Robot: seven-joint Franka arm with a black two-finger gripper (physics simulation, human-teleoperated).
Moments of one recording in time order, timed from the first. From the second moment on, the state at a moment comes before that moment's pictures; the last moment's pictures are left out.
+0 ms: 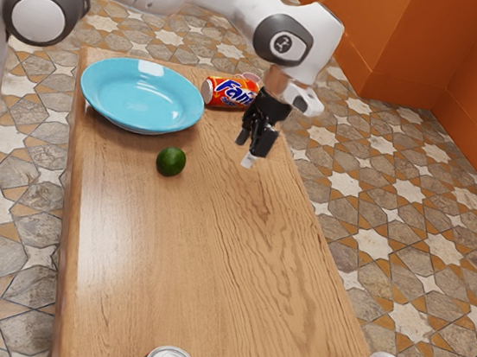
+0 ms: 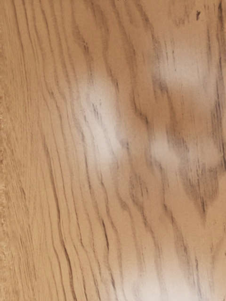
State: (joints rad) arm 0.03 0.09 0.06 -1.69 -0.10 1.54 0.17
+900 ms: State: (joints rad) arm 0.11 -0.27 0.09 -2.27 -0.09 1.88 0.91
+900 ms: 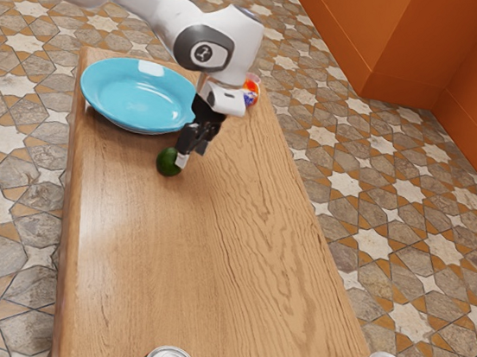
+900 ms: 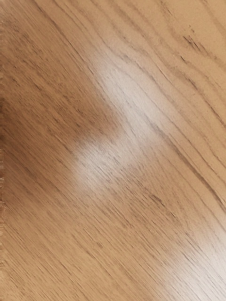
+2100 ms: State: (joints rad) arm 0.09 -0.30 0.18 -2.36 -0.16 2.01 1.11
